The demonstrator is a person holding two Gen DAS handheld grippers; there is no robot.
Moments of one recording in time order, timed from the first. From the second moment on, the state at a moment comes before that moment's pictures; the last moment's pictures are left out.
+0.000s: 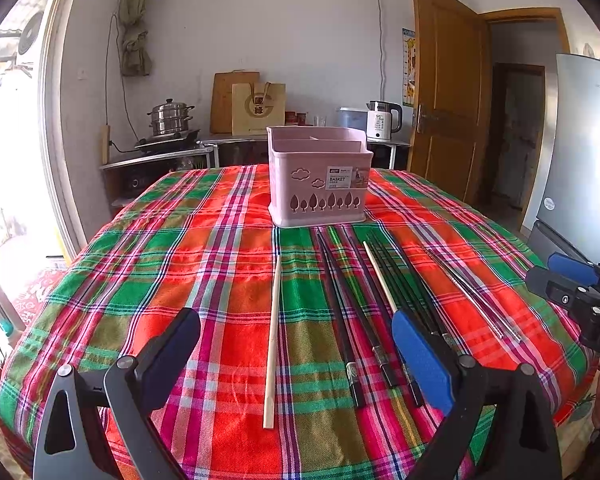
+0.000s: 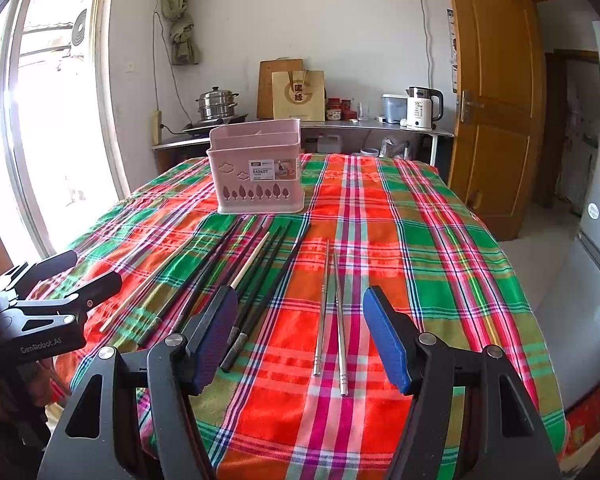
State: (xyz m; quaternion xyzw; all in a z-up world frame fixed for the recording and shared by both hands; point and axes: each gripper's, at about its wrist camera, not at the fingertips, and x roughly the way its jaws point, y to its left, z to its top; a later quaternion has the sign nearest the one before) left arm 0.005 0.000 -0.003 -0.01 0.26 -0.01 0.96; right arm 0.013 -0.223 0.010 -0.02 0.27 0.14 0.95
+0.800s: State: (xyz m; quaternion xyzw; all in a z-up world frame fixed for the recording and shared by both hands) left arm 0.004 -0.002 0.000 -0.01 0.26 -0.01 0.96; right arm 0.013 -0.225 0.009 -0.02 0.27 0.14 0.95
